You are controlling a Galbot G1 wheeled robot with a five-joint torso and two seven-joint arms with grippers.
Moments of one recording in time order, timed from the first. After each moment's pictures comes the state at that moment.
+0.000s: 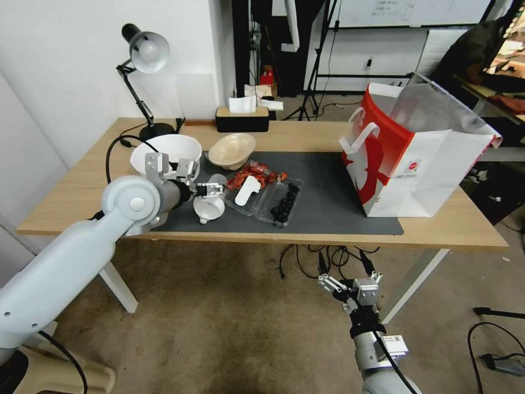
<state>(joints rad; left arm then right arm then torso) 0.58 -0.75 0.00 -1.91 -1.57 0.74 -0.65 -1.66 1.22 0.28 2.02 0.15 0.27 0.29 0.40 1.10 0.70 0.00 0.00</state>
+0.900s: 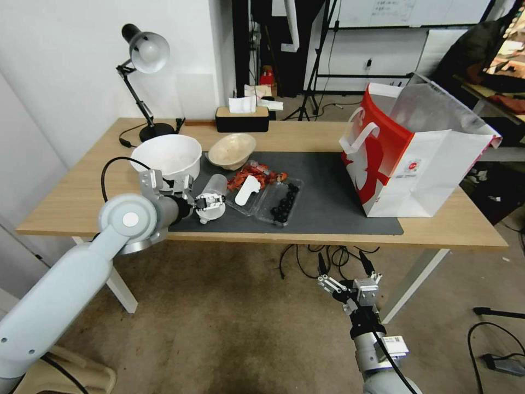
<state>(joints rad) 0.73 -0.81 -0.11 -1.93 -1.60 0.70 -0.67 -1.66 1.21 0.28 2.03 0.15 0.27 0.29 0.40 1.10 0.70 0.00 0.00</state>
